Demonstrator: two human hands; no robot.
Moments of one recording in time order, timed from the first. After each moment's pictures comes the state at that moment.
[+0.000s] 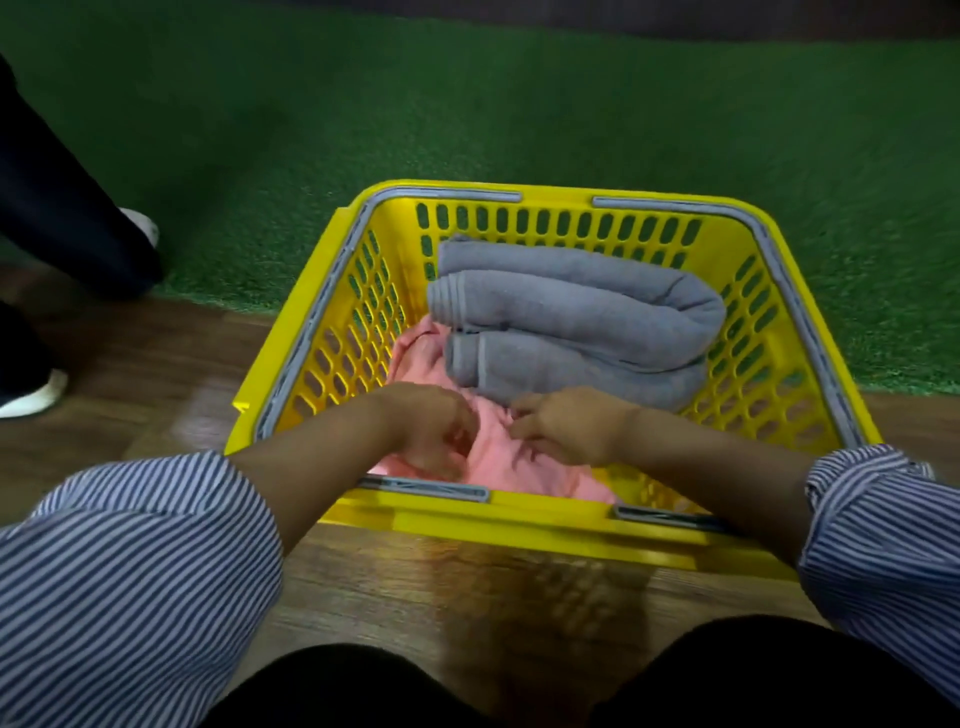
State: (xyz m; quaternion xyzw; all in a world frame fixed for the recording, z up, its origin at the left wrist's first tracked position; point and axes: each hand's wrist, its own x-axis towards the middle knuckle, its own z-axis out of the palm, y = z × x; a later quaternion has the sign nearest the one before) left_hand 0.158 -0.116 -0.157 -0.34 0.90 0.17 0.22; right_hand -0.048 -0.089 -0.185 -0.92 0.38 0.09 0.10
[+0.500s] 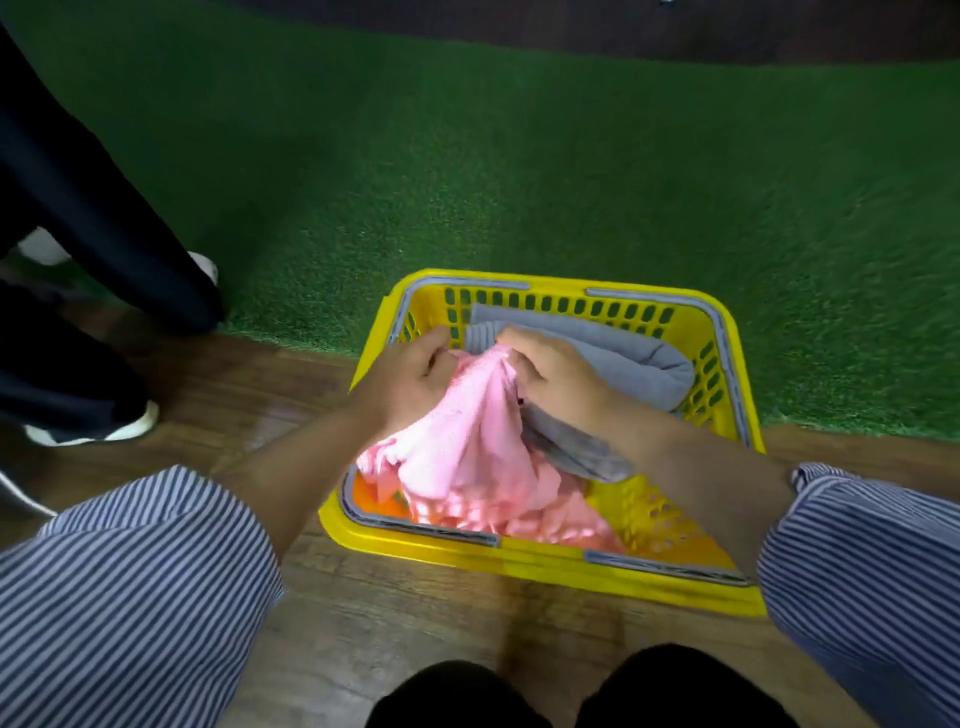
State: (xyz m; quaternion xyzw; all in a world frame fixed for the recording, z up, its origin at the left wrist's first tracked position) left_hand 0.177 -0.121 -0.004 -0.54 0.77 0.27 -0.22; right_hand -0.018 -0.114 -0.032 -0.77 0.49 -0.32 0.23
